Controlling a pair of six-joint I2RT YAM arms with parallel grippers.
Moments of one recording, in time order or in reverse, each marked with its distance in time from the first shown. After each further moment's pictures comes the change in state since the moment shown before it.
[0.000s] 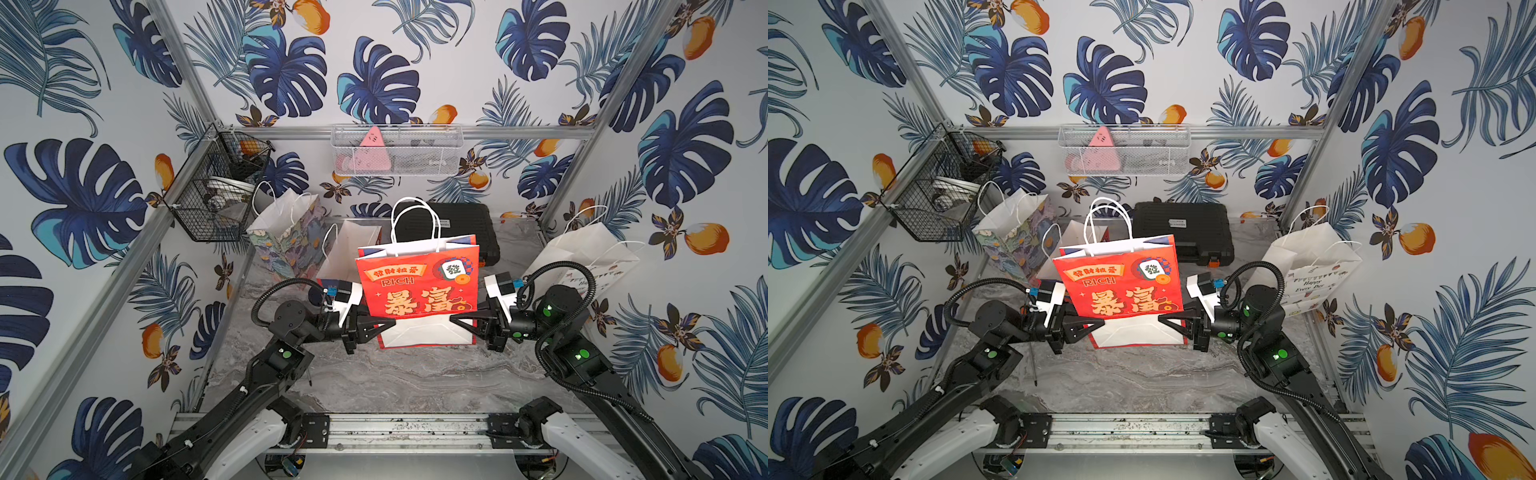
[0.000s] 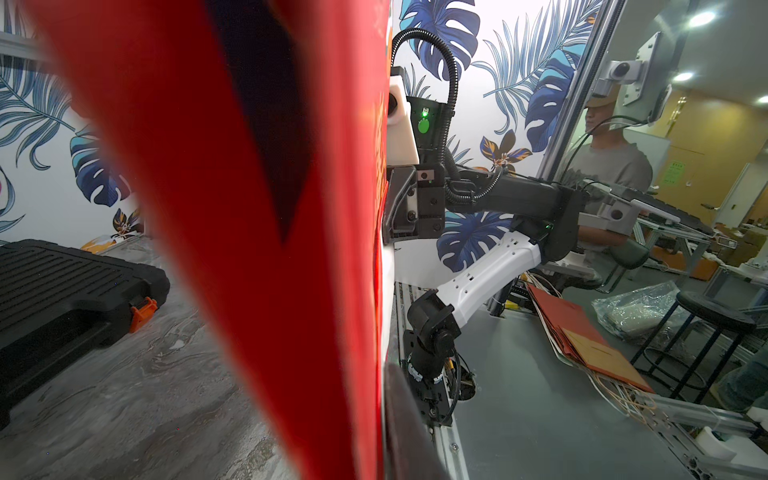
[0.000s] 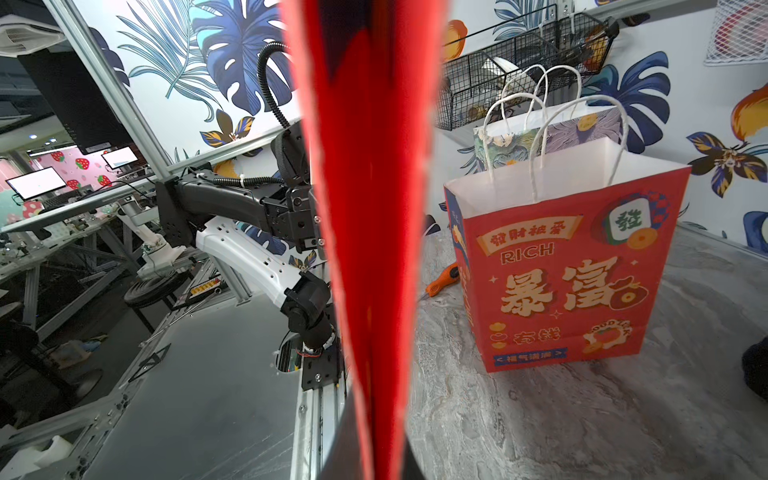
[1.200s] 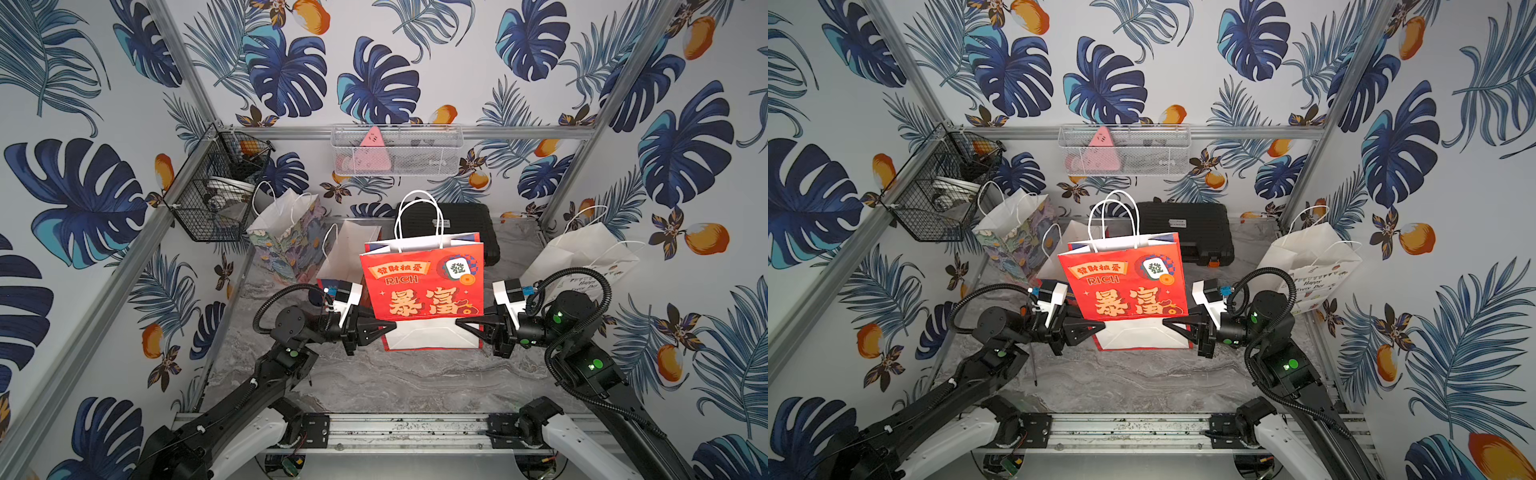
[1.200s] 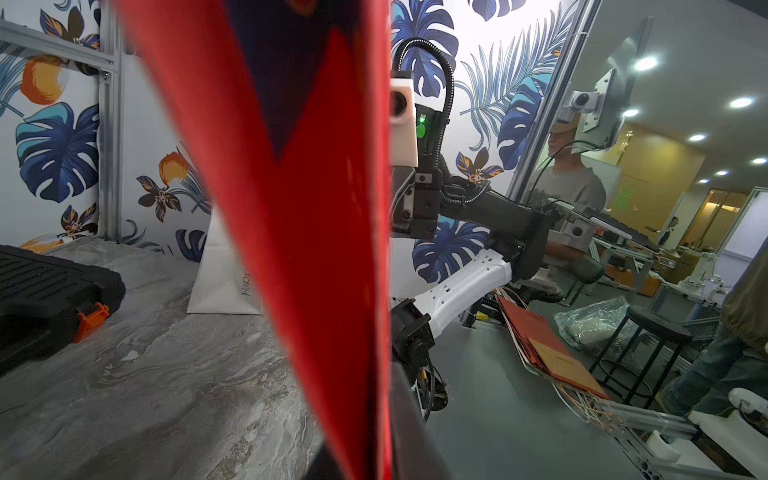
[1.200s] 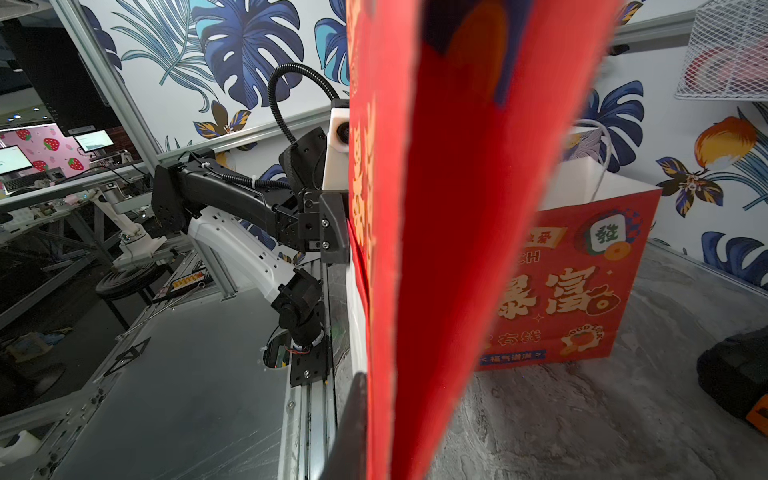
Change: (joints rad) left arm 0.000 0.071 -0.069 0.280 0.043 -0.178; right arm 0.000 -0.056 0.020 -0.097 0.032 -0.069
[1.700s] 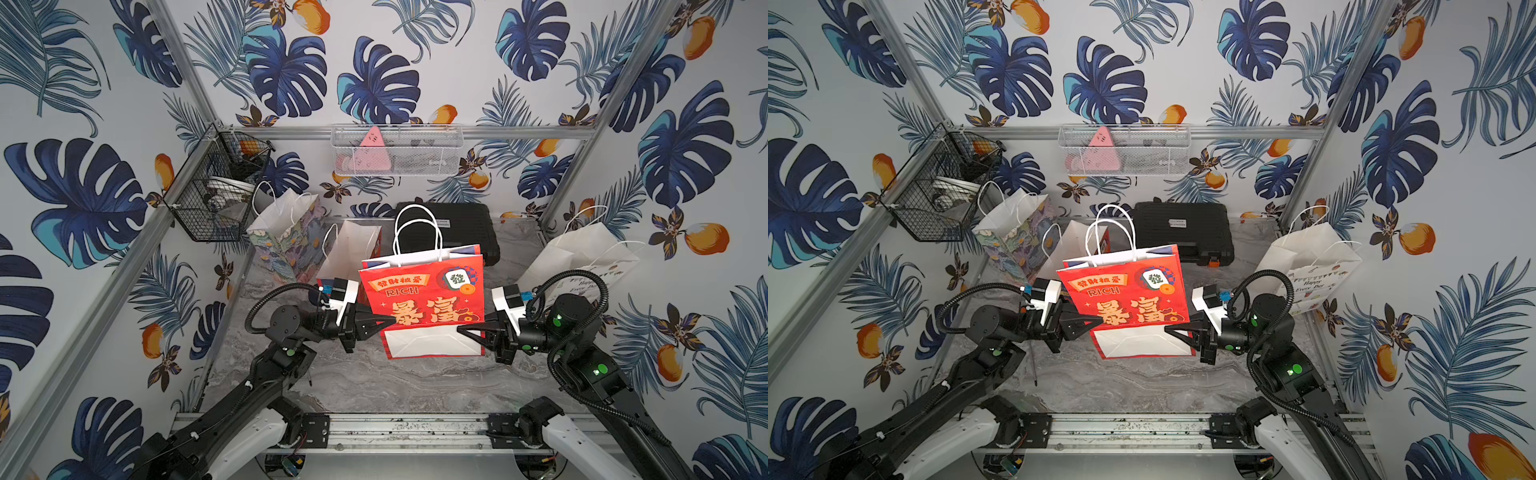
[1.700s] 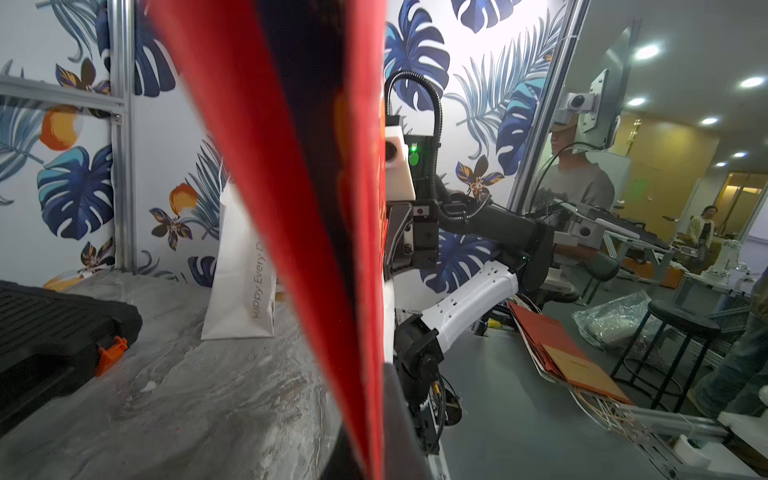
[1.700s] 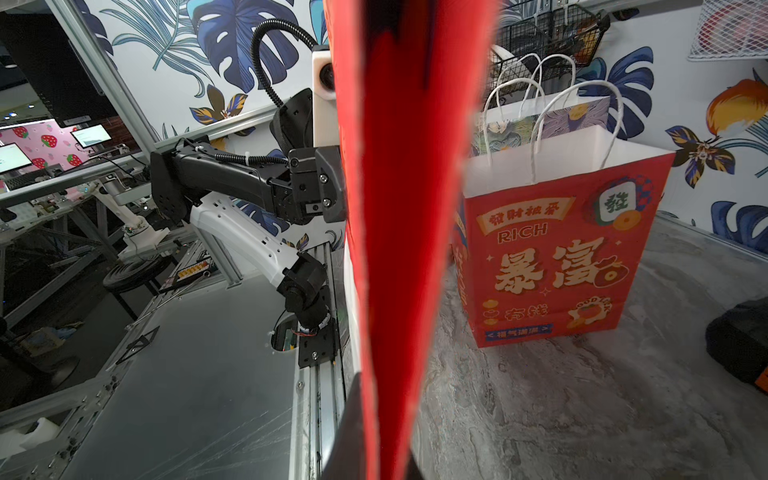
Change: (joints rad) left arm 0.000 -0.027 0.048 -0.055 -0.015 0.043; right arm 0.001 -0.043 0.000 -0.134 0.003 -0.040
